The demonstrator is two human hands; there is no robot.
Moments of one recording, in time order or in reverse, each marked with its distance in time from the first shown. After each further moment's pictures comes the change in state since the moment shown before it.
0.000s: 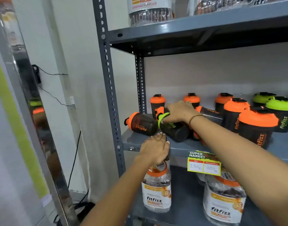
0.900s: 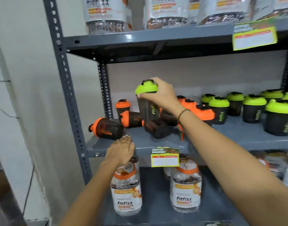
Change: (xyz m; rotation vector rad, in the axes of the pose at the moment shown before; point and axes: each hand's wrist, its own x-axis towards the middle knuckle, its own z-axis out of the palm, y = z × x) left_hand -0.002 0.005 0.001 0.015 0.027 0.047; right_hand -0.064 0.054 -0.061 0.659 0.541 0.108
